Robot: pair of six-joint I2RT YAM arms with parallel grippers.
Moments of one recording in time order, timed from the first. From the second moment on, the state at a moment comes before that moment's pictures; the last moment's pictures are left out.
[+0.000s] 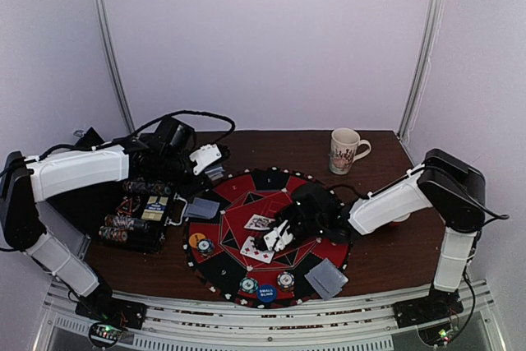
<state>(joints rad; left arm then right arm) -0.65 1.50 1.11 -0.44 -0.02 0.49 0.94 1.88 0.90 0.36 -0.01 -1.28</state>
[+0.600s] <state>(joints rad) -0.65 1.51 1.11 -0.44 -0.01 0.49 0.94 1.86 0.89 0.18 -0.14 -1.46</state>
